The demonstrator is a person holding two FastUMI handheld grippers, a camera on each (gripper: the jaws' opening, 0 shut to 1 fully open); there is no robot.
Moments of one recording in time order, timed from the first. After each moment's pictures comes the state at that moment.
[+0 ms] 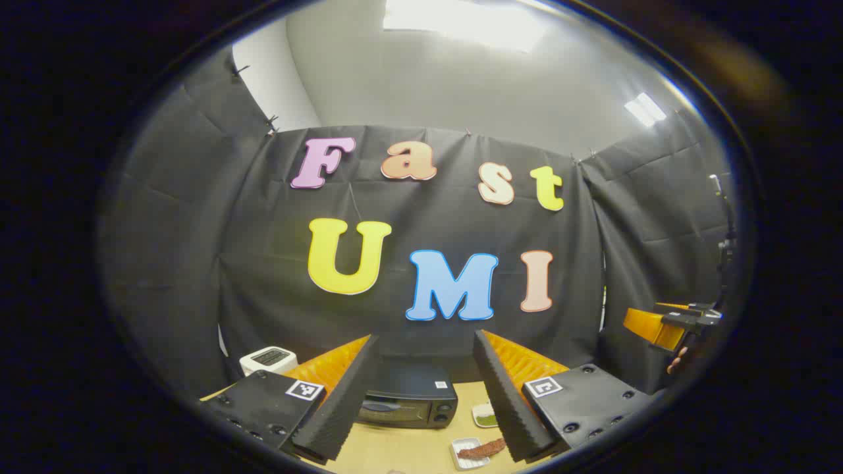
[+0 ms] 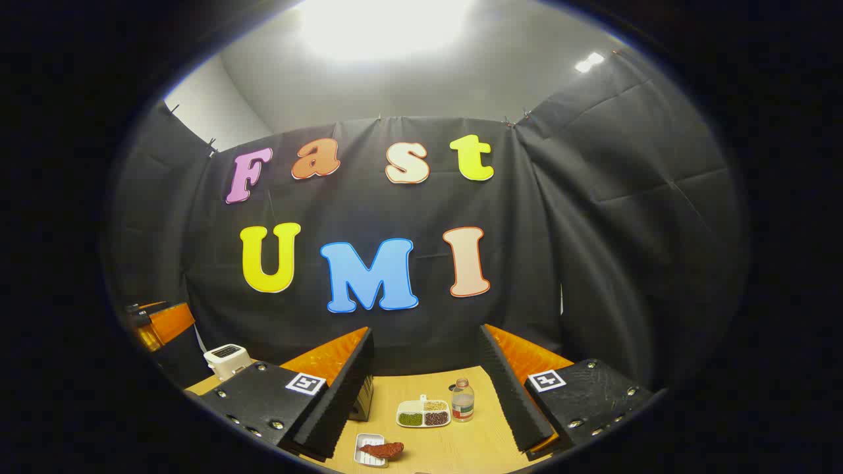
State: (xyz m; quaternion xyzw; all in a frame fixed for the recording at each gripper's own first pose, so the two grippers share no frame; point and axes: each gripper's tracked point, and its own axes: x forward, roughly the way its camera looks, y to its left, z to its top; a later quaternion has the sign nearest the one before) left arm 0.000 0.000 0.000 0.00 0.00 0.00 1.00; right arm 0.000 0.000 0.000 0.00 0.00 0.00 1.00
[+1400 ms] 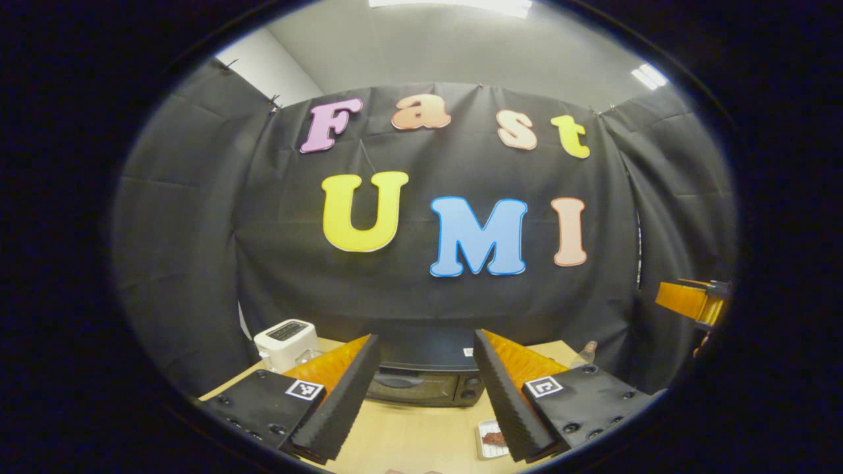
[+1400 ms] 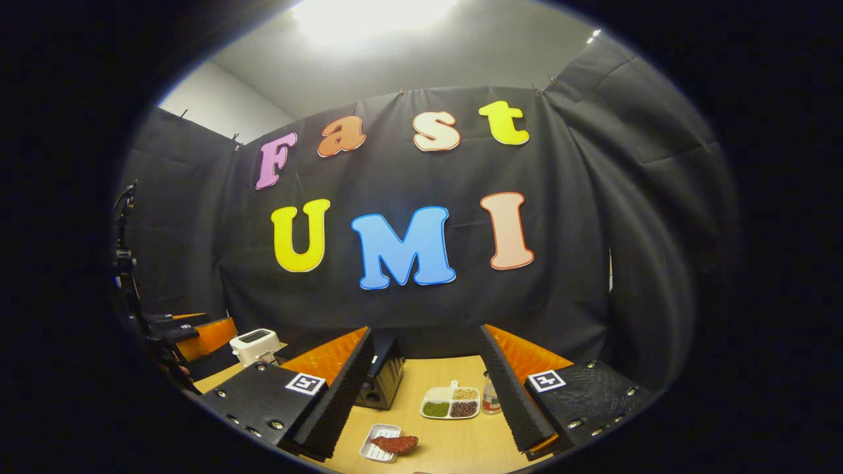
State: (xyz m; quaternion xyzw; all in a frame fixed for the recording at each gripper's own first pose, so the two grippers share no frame) left arm 0.050 0.015 -0.108 0.04 0.10 0.06 0.99; right arm 0.038 0.015 -0.062 0.03 0.06 0.11 0.99
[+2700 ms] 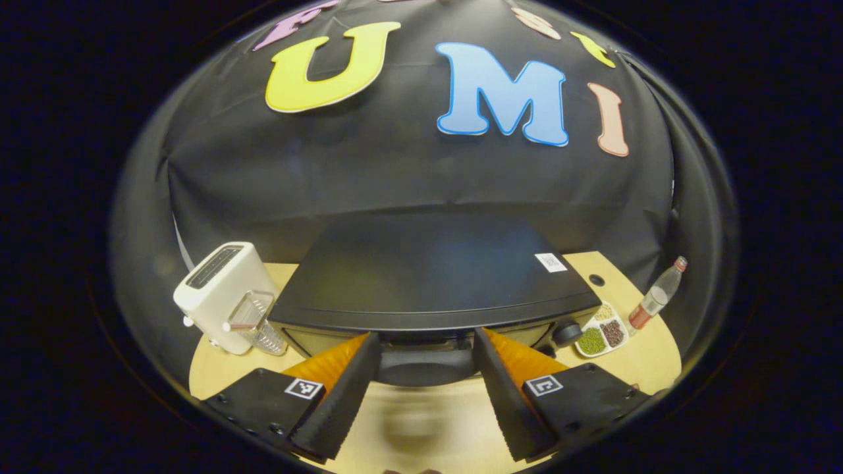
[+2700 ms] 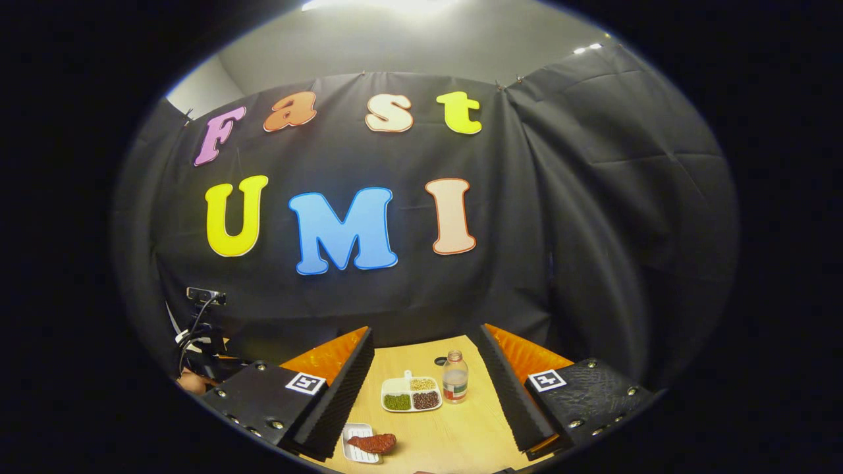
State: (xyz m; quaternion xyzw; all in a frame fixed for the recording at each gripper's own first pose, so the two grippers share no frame) left arm 0.234 0.112 -0.362 0.04 0.33 0.01 0.94; right arm 0.053 0.002 -0.079 0.00 0.09 -0.07 0.99
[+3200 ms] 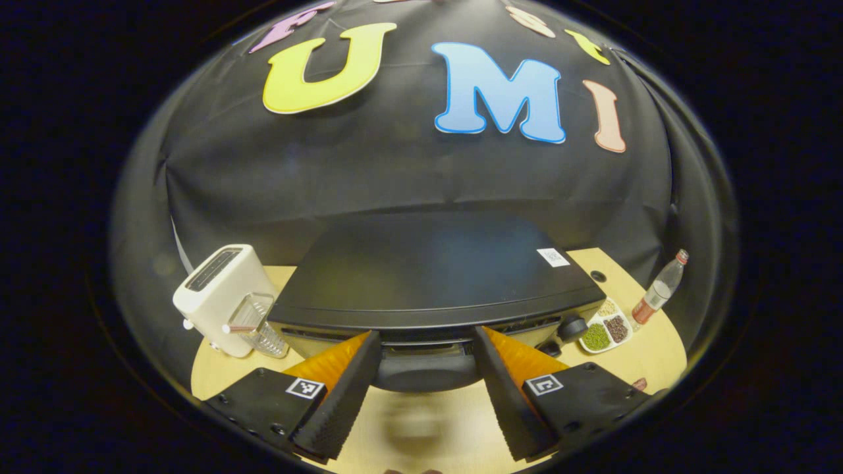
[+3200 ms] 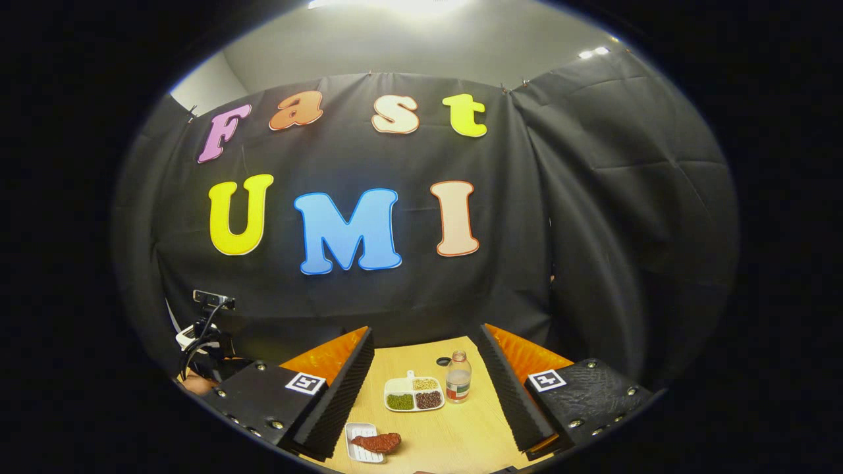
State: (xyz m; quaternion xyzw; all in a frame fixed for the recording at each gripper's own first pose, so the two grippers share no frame) left arm 0.224 0.113 -0.367 0.05 0.33 0.00 0.94; right arm 0.047 0.024 -0.072 -0.01 0.08 -0.06 0.99
